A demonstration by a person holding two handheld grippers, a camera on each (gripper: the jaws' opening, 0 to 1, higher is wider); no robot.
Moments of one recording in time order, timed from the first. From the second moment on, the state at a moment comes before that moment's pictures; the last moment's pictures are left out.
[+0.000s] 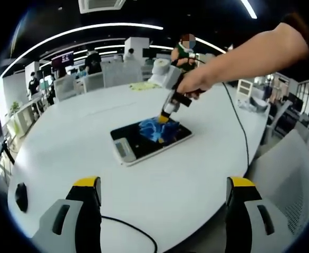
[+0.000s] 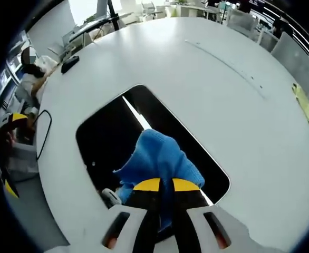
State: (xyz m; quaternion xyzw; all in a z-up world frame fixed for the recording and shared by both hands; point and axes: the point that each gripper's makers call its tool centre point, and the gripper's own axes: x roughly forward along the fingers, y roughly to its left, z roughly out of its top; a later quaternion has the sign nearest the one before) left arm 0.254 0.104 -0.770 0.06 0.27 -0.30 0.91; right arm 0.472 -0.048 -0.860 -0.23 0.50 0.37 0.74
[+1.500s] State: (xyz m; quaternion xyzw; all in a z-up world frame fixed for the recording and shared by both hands) left arm 0.256 0.105 -0.771 0.07 0.27 -0.30 0.91; right arm 0.473 -0.100 -0.860 -0.24 0.53 0.33 0.75
